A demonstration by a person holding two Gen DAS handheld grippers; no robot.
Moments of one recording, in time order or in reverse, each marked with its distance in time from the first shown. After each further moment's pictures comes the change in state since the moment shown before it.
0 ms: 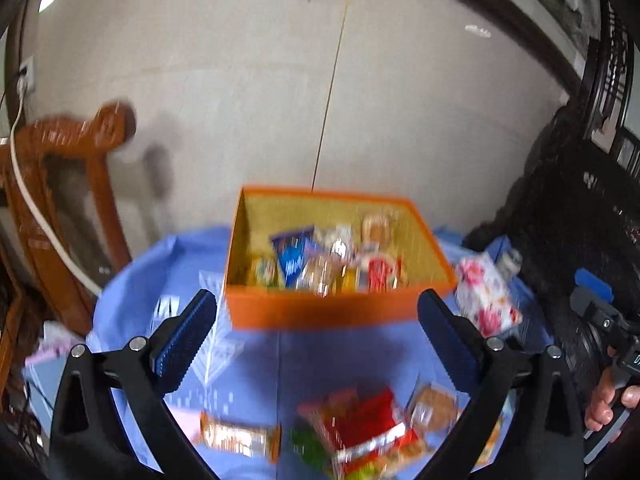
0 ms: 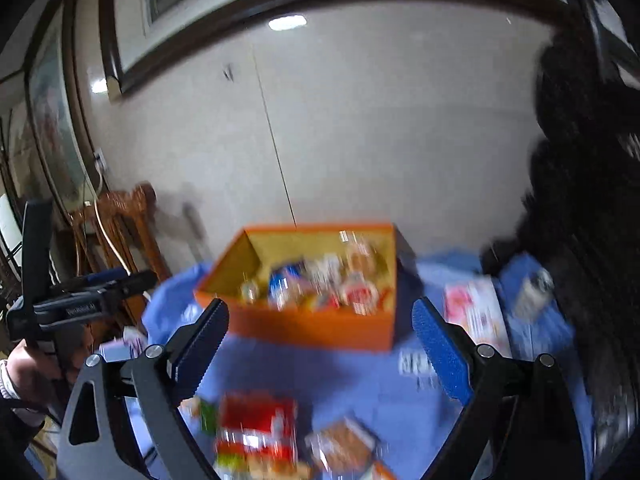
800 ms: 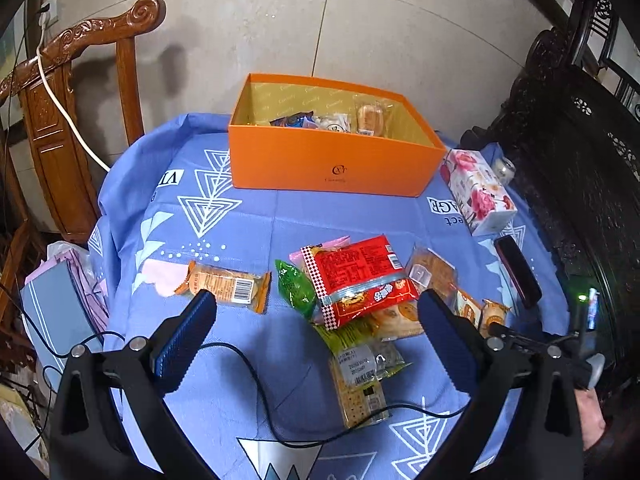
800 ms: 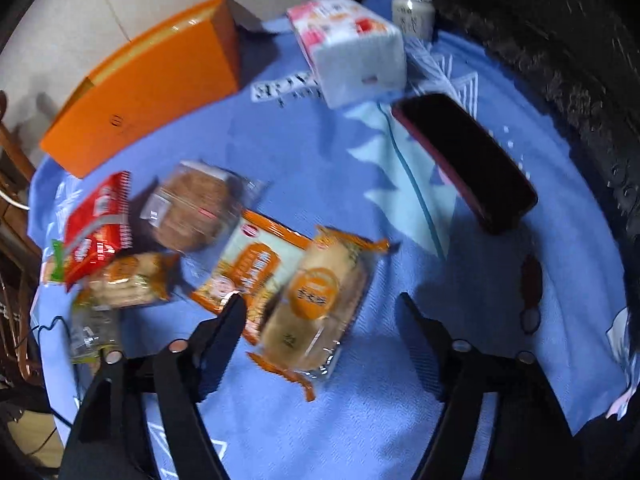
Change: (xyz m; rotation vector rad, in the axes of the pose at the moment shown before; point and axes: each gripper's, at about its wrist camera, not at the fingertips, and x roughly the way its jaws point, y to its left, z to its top) left arm -0.040 -0.016 -0.139 -0.011 0.191 0.004; right arm 0.044 -0.071 -0.215 0.321 0.511 -0.348
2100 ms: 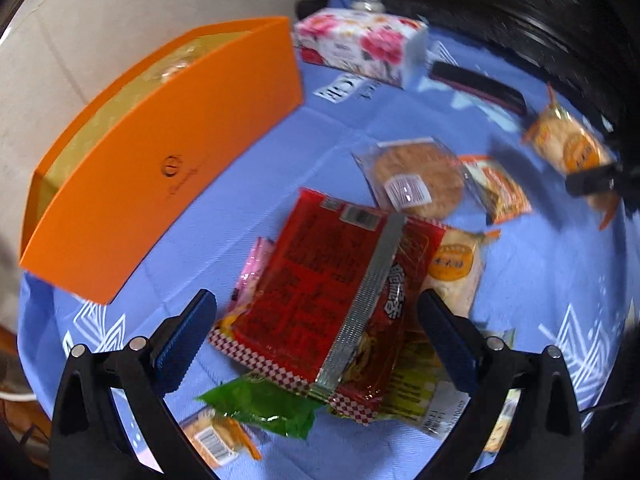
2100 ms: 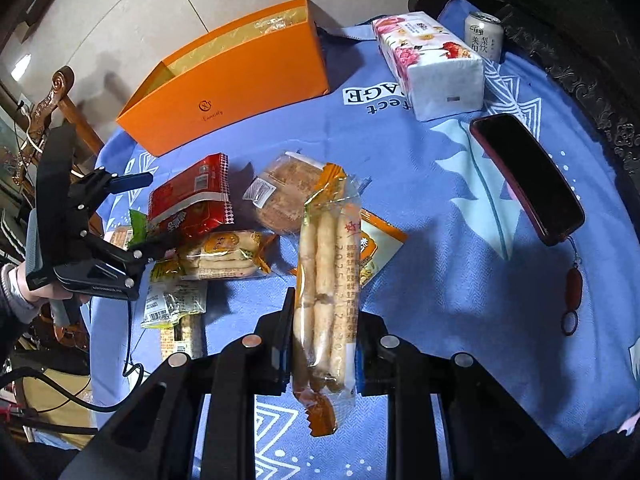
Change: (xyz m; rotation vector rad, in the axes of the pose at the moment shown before) left arm 0.161 -0.060 -0.002 0.829 0.154 -0.205; right arm -0.043 0.039 -0.008 -0.114 -0.005 0.206
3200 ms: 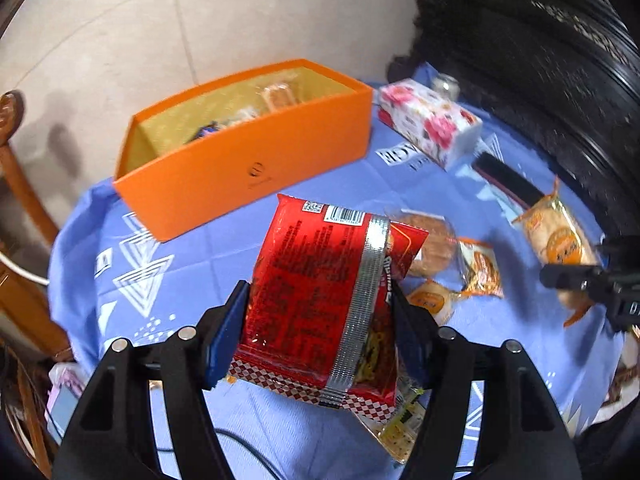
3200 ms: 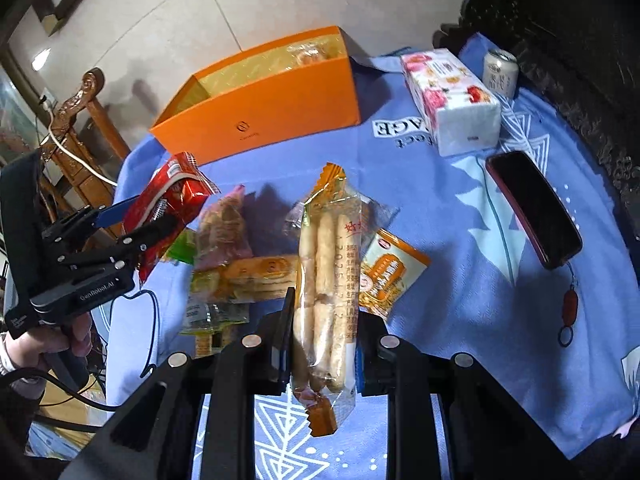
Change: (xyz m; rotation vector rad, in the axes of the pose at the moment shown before) left arm -0.094 -0.005 -0.009 -0.399 -0.125 0.156; right arm -0.031 0.030 0.003 -0.062 -0.084 0.032
